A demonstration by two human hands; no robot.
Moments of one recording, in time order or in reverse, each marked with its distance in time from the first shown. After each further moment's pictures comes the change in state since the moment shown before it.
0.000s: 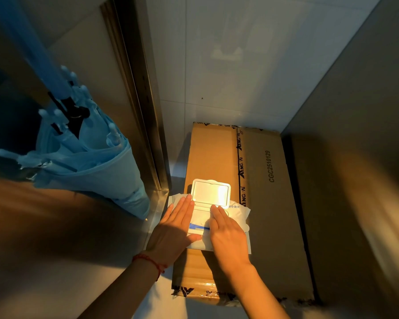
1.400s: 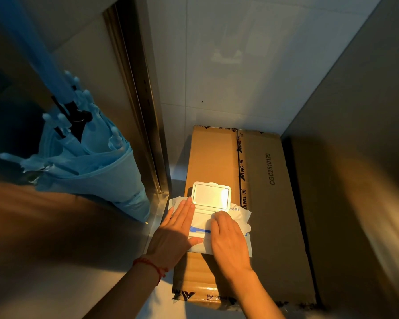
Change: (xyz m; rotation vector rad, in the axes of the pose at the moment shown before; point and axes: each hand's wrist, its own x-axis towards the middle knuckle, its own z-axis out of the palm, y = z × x) left_hand -0.002 -0.002 0.005 -0.005 0.016 -0.005; right_hand -0.004 0.001 0.006 0.000 0.099 -0.004
